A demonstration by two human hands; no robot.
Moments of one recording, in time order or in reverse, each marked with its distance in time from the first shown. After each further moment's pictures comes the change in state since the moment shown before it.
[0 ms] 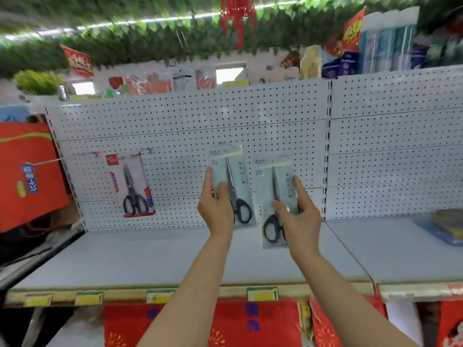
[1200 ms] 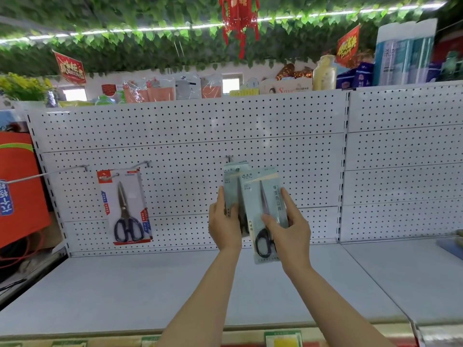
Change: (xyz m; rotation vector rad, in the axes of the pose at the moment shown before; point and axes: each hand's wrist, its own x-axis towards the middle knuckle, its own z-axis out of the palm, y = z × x) left_hand 0.085 -0.095 0.031 0.207 -0.106 0.023; right_hand 0.046 0.044 0.093 -0.015 -0.047 0.020
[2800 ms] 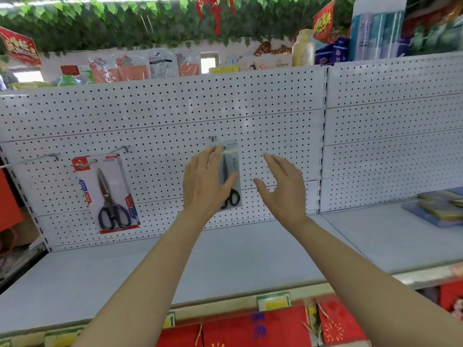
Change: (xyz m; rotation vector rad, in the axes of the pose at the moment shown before) left_hand 0.027 0.062 -0.063 0.609 -0.232 0.700; right_hand 0.036 -0.002 -0.011 -0.805 0.114 -0.706
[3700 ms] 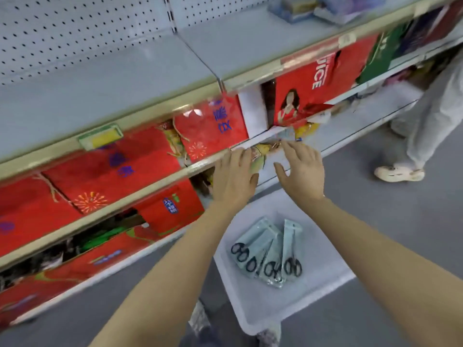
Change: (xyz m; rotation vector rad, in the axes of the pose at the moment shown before) left_hand -0.391 0.370 0.164 -0.263 -0.734 0.217; right_hand -0.398 0.236 -0.325 -0.598 -0.443 0.338
